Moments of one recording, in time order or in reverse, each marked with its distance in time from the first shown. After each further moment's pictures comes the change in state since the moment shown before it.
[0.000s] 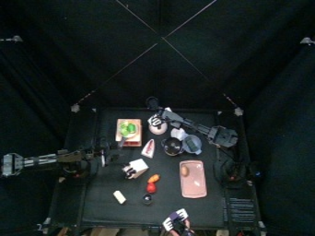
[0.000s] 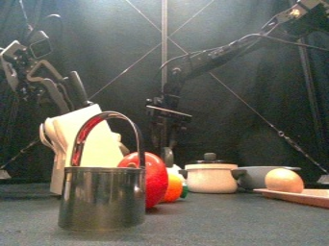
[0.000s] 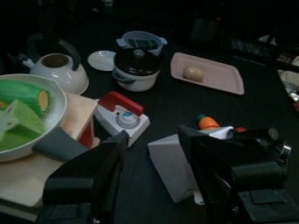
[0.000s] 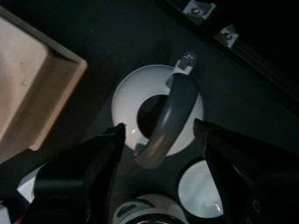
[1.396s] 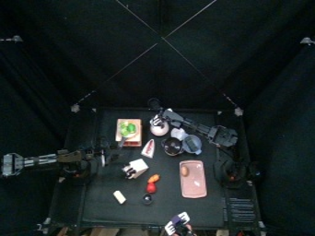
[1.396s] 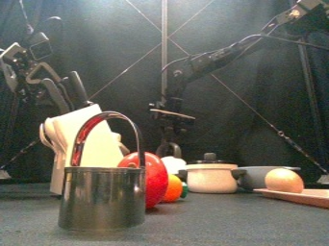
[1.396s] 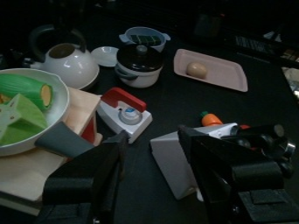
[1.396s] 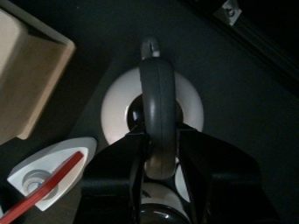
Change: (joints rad) left arm -0.002 0.000 0.003 -0.002 0.017 0.000; right arm -0.009 -0.014 0.035 0.043 0.026 -0.023
